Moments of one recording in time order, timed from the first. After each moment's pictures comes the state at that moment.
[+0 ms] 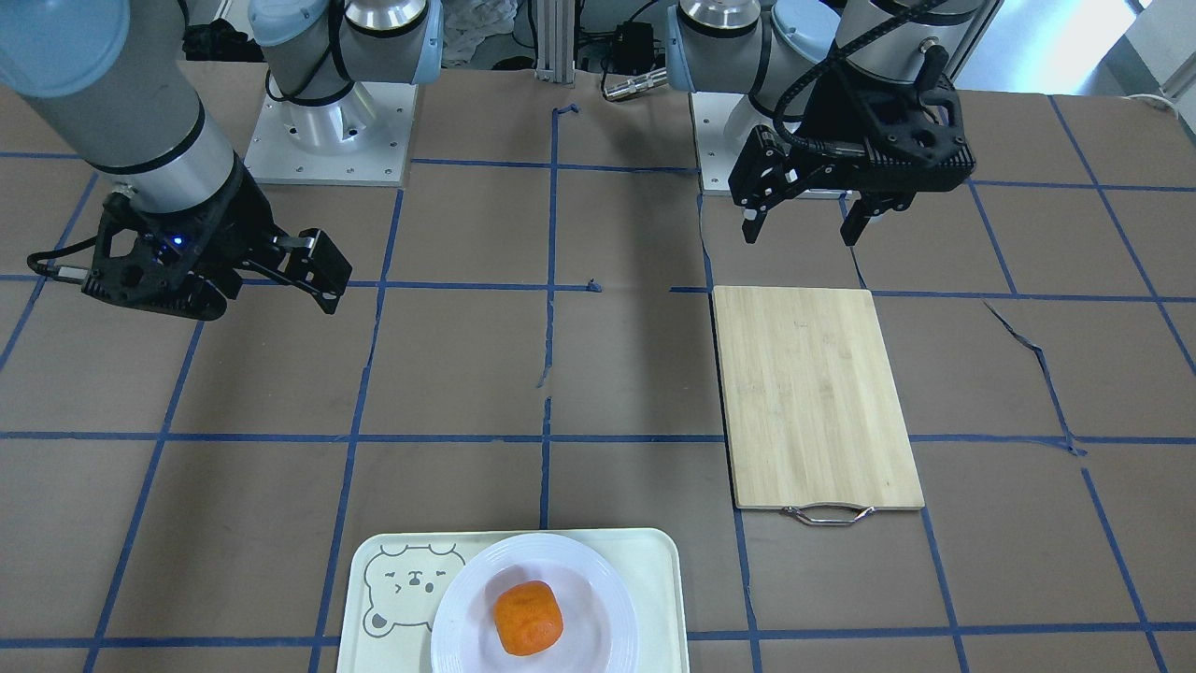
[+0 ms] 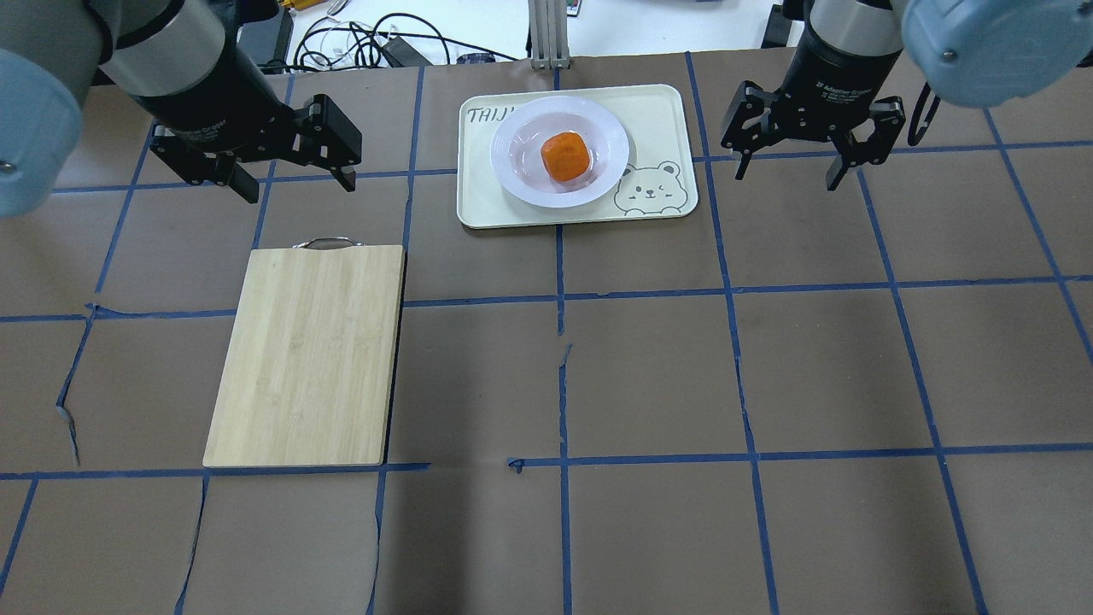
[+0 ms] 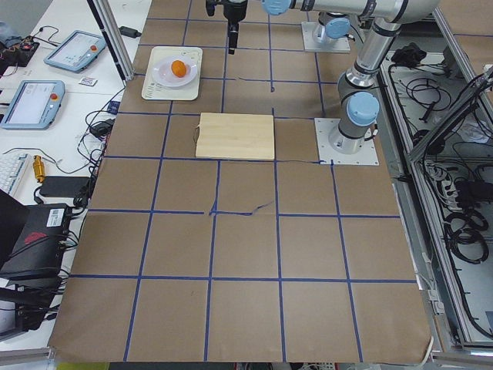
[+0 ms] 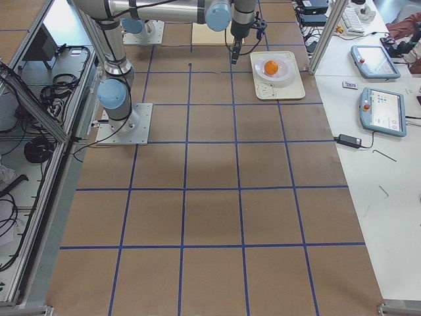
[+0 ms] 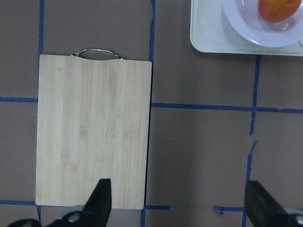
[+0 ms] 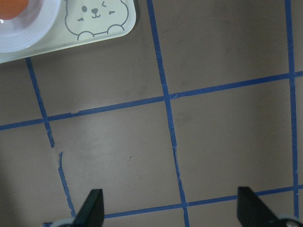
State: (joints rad) left arm -1.59 -1.54 -1.55 -1.55 1.56 -0.08; right arm 1.57 -1.45 1.49 -1.55 -1.54 0.16
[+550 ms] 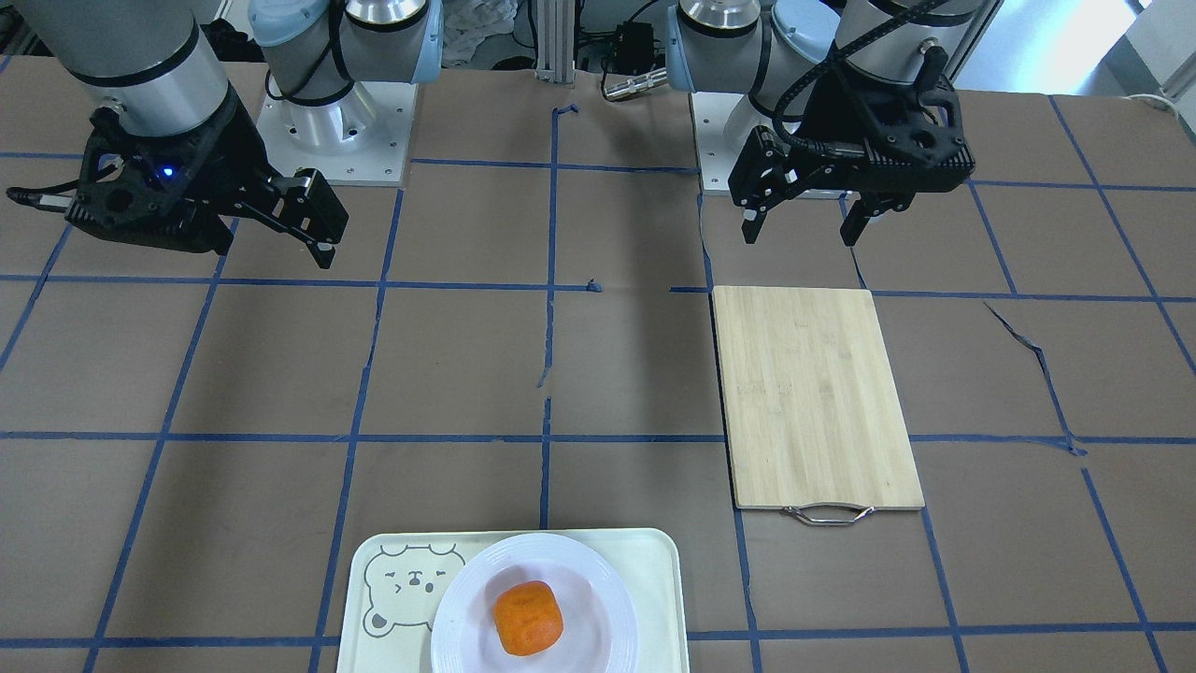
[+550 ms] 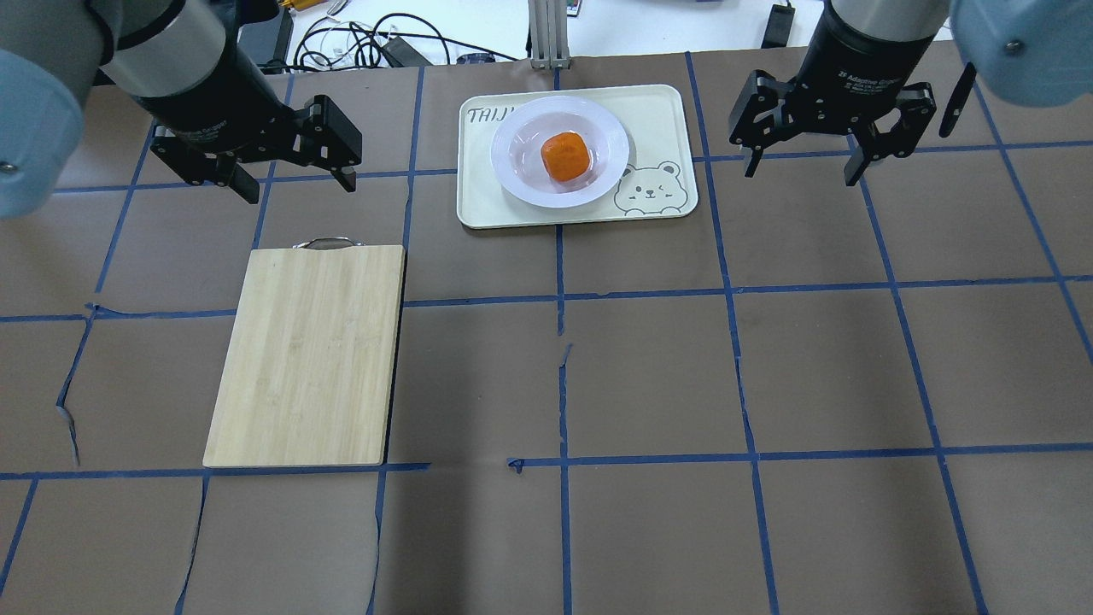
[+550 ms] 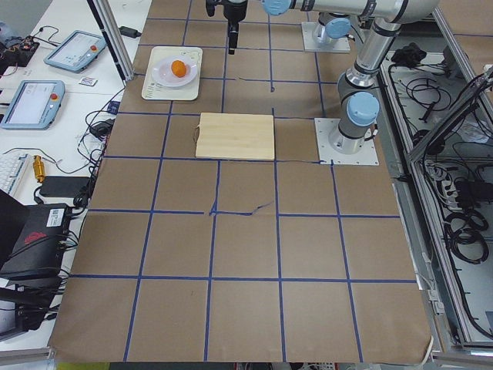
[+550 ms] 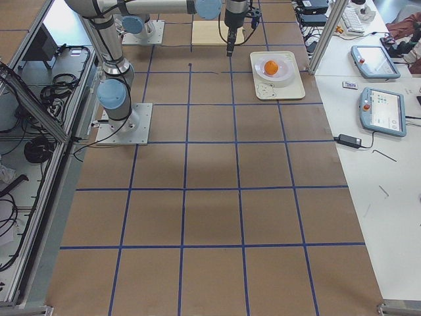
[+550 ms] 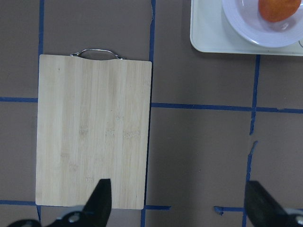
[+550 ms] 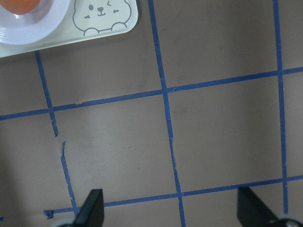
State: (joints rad) left arm -1.59 -1.54 -1.55 -1.55 1.56 -0.08; right arm 1.57 -1.52 1.49 -1.52 -1.54 0.15
